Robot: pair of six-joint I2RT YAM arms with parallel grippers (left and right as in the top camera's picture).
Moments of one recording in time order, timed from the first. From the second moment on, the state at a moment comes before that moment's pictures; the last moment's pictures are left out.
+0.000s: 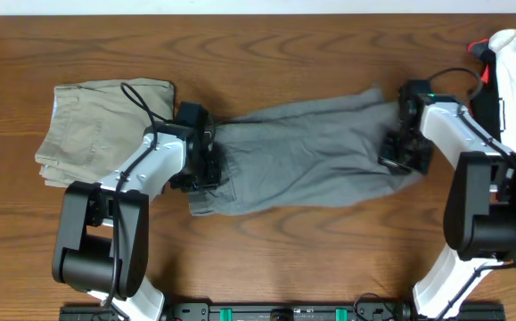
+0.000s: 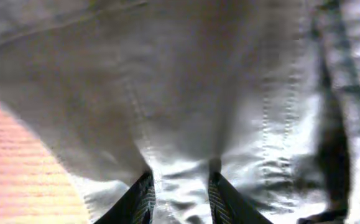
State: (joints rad) left arm -0.22 1.79 1.03 -0.81 0.16 -0.25; right arm -0.03 1.95 1.25 -0.99 0.08 0.44
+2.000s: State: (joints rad) left arm -0.35 1.74 1.07 -0.75 0.33 -0.17; right arm 0.25 1.83 1.16 -0.88 -0.54 0.12
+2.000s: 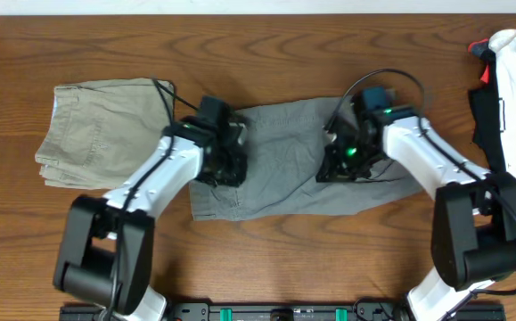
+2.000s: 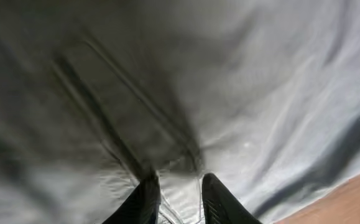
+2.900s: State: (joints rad) left arm -0.35 1.81 1.05 -0.82 0.14 -0.20; right arm -0.11 1.74 0.92 -0.91 -0.18 0.35
